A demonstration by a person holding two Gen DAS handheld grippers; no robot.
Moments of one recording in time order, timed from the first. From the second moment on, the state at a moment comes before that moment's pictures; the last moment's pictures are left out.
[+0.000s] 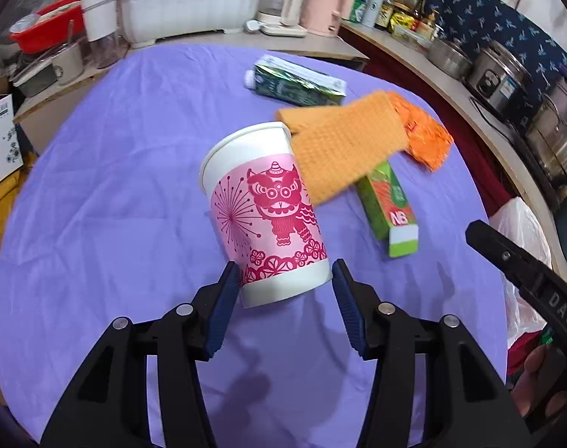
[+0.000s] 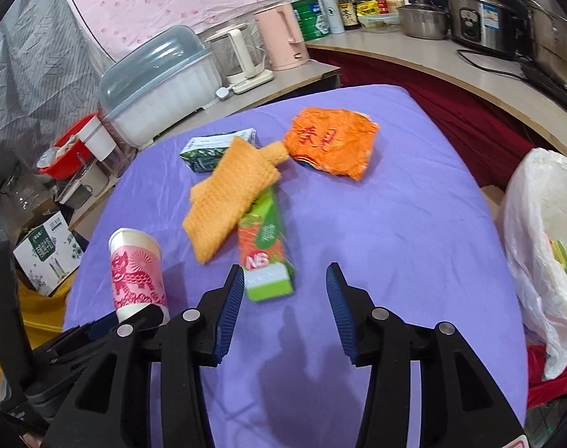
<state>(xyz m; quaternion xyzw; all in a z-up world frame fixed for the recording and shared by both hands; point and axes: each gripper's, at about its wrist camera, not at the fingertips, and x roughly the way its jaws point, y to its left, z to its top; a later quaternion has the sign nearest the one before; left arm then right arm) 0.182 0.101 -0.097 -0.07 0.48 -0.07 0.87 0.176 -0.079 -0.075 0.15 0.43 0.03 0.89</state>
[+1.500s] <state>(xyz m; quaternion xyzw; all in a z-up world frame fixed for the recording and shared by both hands) 0.174 0.039 -0.028 -0.03 0.42 -0.15 0.90 0.164 -0.168 -0.001 0.21 0.31 -0.03 0.93</state>
